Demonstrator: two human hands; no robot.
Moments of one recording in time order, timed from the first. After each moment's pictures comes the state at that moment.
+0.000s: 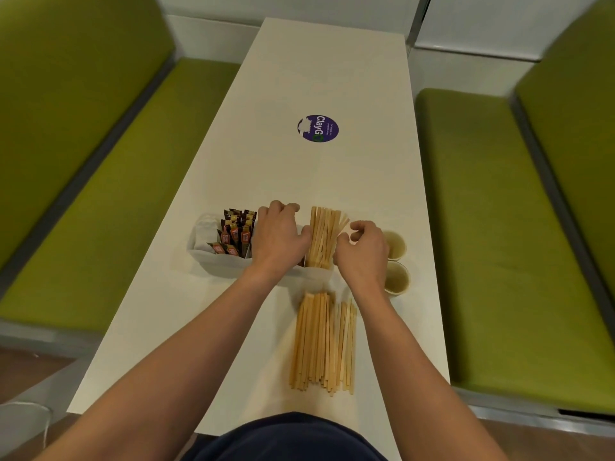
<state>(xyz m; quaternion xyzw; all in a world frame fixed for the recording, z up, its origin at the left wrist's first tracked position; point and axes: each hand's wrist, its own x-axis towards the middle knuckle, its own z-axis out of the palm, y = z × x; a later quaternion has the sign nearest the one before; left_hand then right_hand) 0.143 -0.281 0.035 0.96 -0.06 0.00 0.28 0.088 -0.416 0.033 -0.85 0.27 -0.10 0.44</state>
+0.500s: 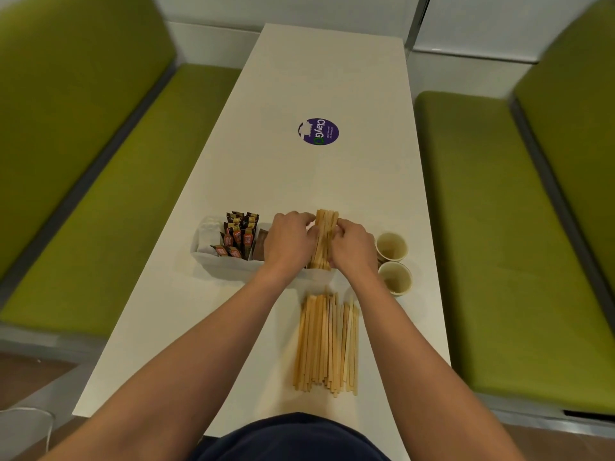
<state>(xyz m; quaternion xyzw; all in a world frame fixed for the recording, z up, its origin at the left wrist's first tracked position) 0.144 -0.295 0.033 0.95 -0.08 -0.02 0.30 0.114 -0.414 0.028 -0.91 0.22 0.03 0.37</state>
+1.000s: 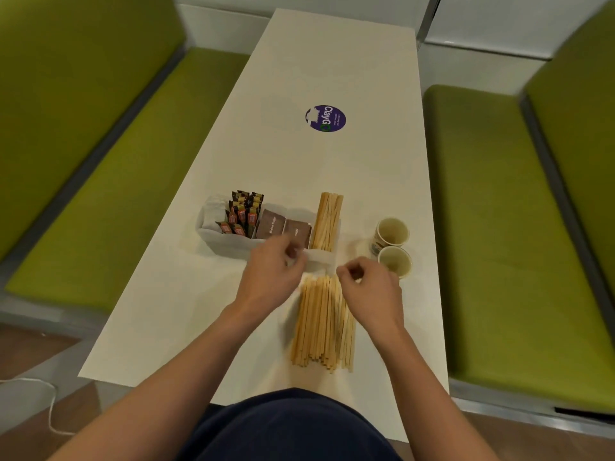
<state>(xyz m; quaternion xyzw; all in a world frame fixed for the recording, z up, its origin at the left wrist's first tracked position) 0.052 -0.245 0.036 0.91 -0.09 -0.01 0.40 0.000 -0.420 0.038 -0.91 0.20 0.01 0.36</state>
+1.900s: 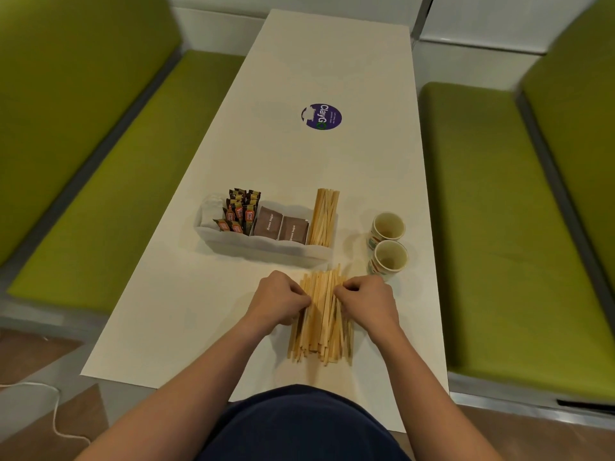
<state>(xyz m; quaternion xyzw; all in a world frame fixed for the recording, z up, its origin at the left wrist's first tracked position) 0.027 -0.260 0.007 0.88 0.08 -0.28 0.38 -0.007 -0.428 0.002 -0.88 0.25 0.12 0.39</state>
